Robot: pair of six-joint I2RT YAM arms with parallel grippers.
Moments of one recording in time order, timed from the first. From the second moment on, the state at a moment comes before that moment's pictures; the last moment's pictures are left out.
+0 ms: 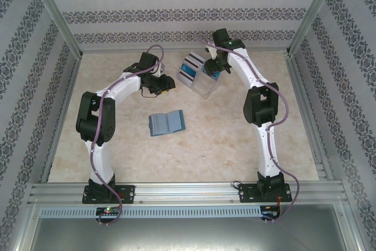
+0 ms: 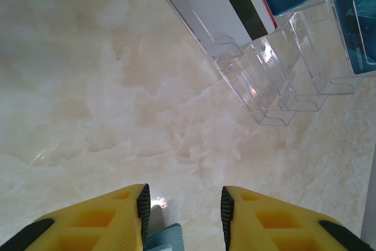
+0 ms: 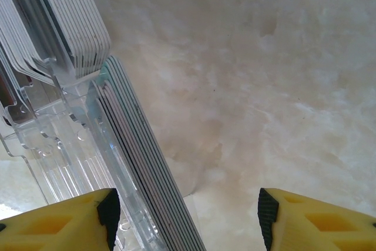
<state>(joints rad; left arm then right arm) -0.28 1.99 1.53 -0.54 0.45 -0.58 0.27 2.39 2.33 -1.07 0.00 -0.15</state>
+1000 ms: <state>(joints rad) -0.28 1.99 1.53 -0.54 0.45 -0.58 0.27 2.36 2.33 -1.07 0.05 -0.15</state>
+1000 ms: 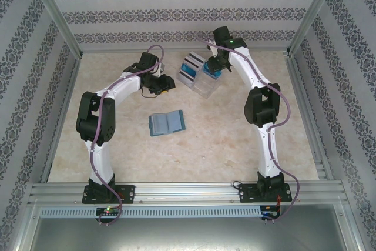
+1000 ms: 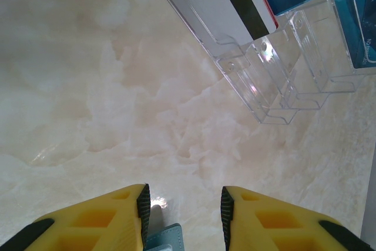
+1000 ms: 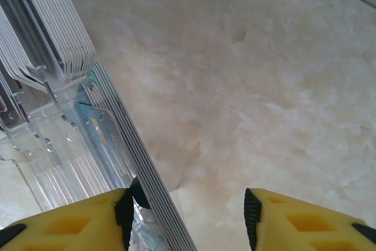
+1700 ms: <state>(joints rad) -0.28 1.99 1.53 -0.54 0.45 -0.58 0.26 2.36 2.33 -1.07 0.02 -0.16</state>
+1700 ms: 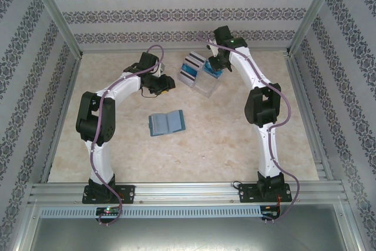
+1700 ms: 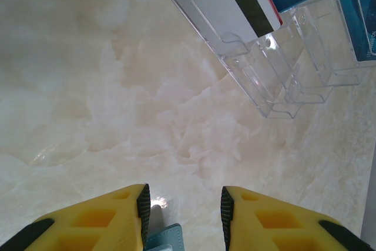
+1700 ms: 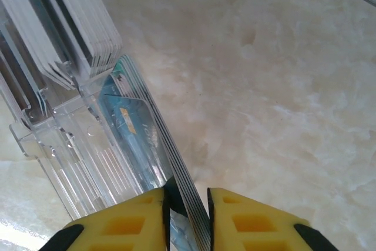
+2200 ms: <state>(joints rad) -0.28 1.99 1.53 -0.54 0.45 -0.58 0.26 2.35 2.33 -1.07 0.00 -0.16</state>
